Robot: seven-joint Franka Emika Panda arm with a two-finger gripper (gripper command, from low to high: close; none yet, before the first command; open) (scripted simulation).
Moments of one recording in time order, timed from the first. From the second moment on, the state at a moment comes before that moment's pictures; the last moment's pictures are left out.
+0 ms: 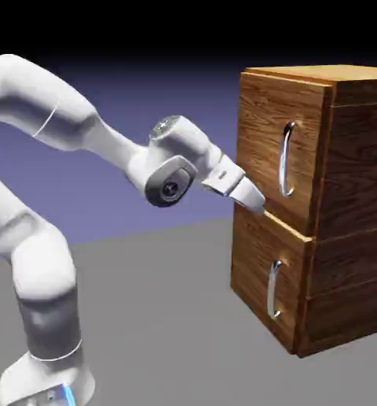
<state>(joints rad) 0.03 -0.58 -0.02 -2.81 -0.05 3.03 0.78</state>
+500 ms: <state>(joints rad) 0.20 -0.68 -0.23 -2.75 -0.70 2.99 1.27</state>
